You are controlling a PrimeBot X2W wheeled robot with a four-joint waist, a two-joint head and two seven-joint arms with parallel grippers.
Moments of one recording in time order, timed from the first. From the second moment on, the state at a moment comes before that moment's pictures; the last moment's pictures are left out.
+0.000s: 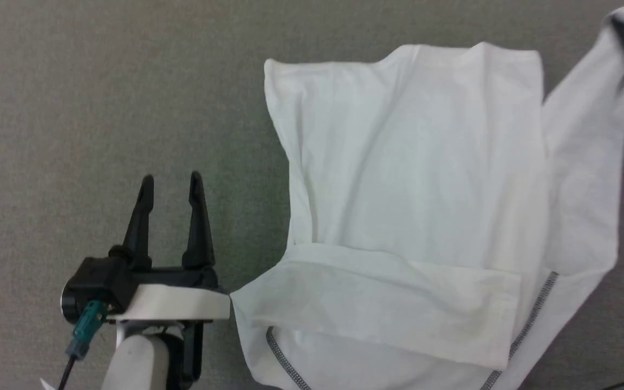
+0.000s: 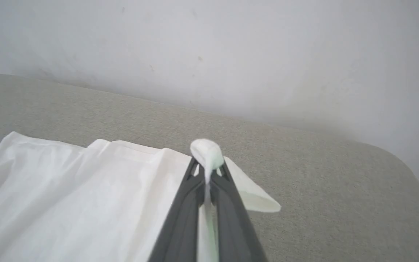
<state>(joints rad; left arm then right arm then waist) -0.13 0.05 -0.09 -0.05 -0.25 0.05 -0.26 -0.87 -0.50 0.21 0.51 0.55 0.13 0.37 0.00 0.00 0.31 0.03</state>
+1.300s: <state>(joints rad) -0.08 0.05 -0.17 0.02 -0.30 0.05 -0.26 -0.44 -0.05 0.84 0.54 0.67 0.13 -0.01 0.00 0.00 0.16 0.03</state>
